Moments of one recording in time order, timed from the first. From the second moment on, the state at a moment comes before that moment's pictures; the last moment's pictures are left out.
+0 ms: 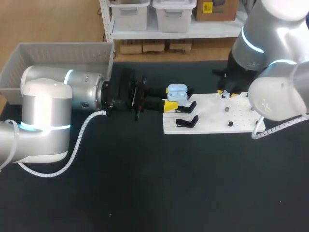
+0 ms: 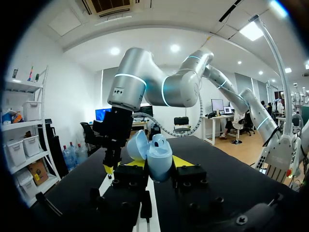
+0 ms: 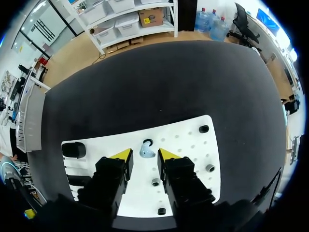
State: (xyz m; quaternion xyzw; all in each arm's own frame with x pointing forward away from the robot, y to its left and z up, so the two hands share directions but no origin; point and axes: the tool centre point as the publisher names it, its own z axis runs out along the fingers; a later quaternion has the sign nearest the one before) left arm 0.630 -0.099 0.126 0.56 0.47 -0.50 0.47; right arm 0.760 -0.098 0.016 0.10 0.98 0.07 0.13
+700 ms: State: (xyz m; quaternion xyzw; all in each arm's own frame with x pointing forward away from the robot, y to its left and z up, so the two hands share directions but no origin) left arm 0.630 -0.099 0.126 0.56 0.47 -0.50 0.47; right arm 0.761 -0.098 0.011 0.12 0.98 0.05 0.14
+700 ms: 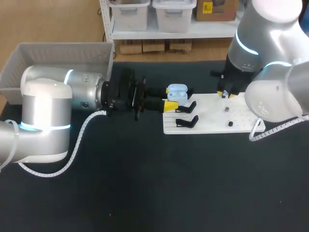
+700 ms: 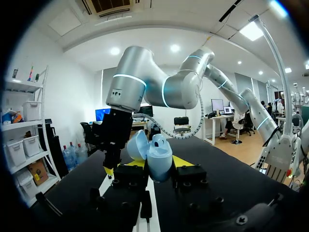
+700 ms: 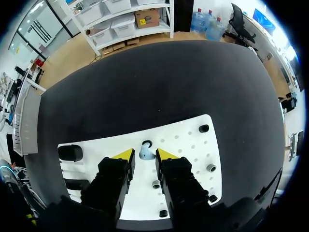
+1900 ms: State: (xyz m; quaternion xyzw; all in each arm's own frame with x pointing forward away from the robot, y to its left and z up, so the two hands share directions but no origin) left arm 0.630 -0.099 0.126 0.56 0.47 -0.50 0.47; right arm 0.763 -0.094 0.031 0.11 0.98 0.04 0.15
